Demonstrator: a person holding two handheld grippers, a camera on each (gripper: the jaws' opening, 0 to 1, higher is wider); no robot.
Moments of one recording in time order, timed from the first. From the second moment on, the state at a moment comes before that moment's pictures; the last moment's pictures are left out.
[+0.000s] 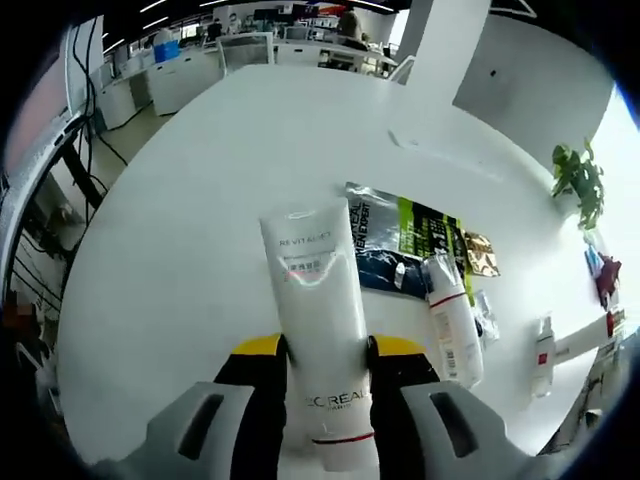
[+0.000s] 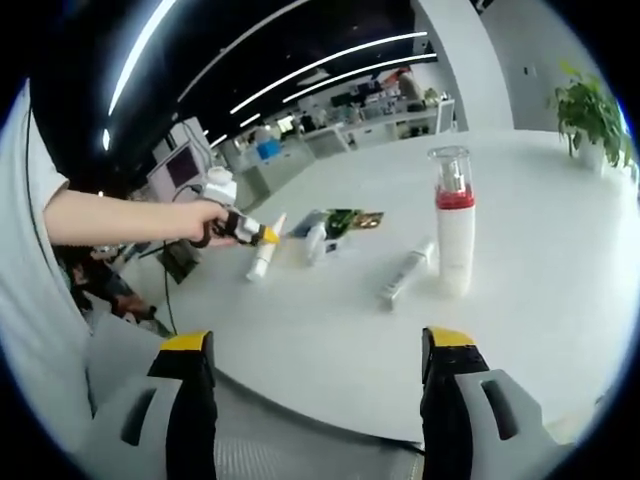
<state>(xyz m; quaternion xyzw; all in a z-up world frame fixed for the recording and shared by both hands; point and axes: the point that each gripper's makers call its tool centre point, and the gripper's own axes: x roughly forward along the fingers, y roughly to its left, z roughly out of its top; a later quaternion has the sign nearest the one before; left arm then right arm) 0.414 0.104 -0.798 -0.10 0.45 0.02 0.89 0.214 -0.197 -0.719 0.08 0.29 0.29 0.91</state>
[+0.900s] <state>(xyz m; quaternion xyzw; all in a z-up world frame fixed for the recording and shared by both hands) 0.401 0.055 -0.721 -0.05 0.33 -0.10 0.94 0.215 -0.196 -0.723 0.07 0.29 0.30 0.91</state>
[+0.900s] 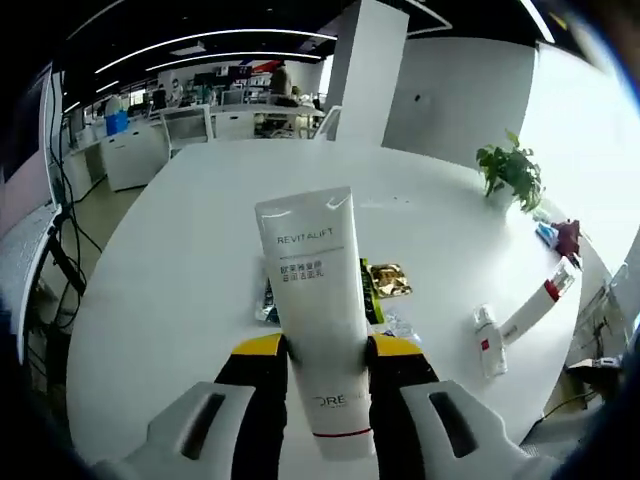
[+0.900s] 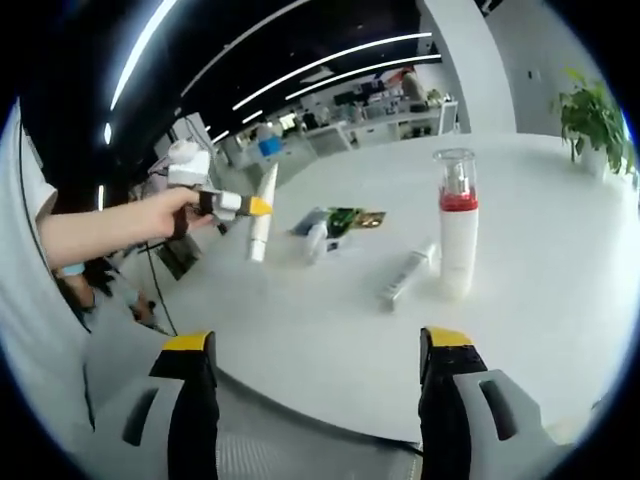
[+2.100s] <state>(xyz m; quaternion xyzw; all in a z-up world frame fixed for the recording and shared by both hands) 0.313 -0.027 -0.643 0.02 0.25 -0.25 0.94 0.278 -0.104 -0.621 0.20 0.21 0.38 0.88</state>
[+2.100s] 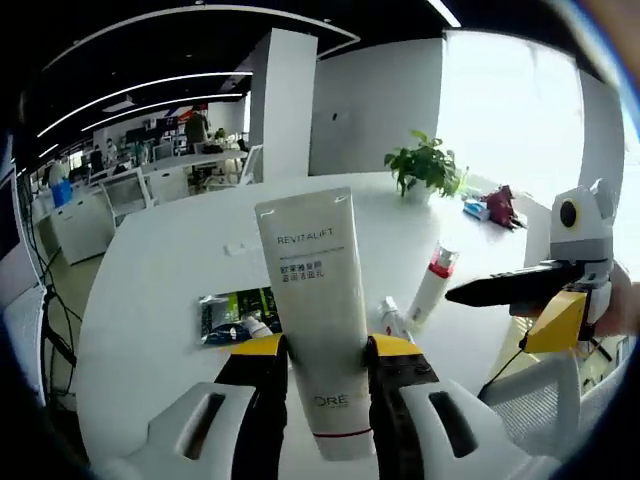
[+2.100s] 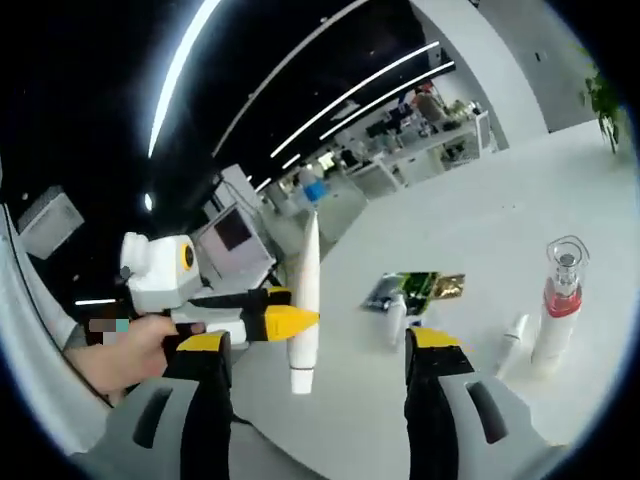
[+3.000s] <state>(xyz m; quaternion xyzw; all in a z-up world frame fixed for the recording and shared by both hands) 0.256 -0.011 -0.624 0.12 0.22 -0.28 0.92 0.265 -0.008 -0.608 0.24 0.22 0.44 0.84</state>
